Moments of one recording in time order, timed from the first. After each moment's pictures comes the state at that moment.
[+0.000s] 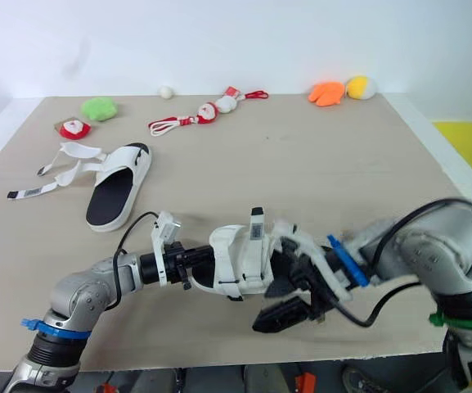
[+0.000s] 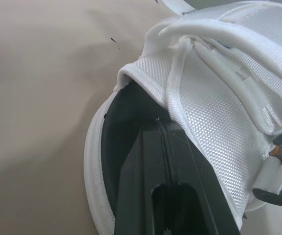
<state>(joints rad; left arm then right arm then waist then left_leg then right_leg) -0.26 0.30 -0.10 -0.21 -0.67 0.85 -0.69 -0.55 -0.98 0.14 -0.50 1.20 1.61 0.77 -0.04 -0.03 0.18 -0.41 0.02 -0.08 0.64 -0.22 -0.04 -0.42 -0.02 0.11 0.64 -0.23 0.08</state>
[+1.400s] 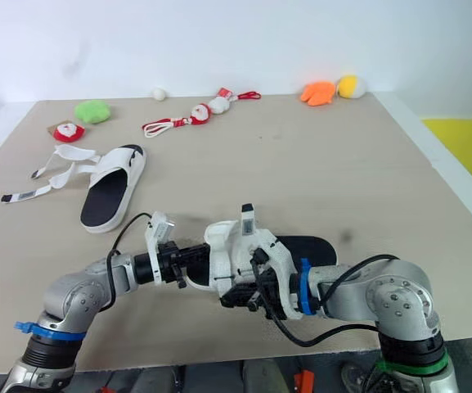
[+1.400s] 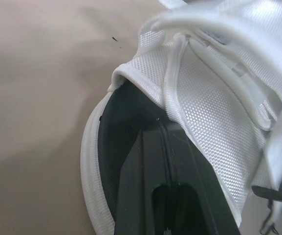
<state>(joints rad) -0.25 0.31 -0.08 -0.22 -0.67 0.85 -0.69 -0.33 -0.65 -0.04 -0.54 1.42 1.58 0.16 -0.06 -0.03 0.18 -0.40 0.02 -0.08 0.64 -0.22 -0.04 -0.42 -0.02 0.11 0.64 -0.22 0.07</state>
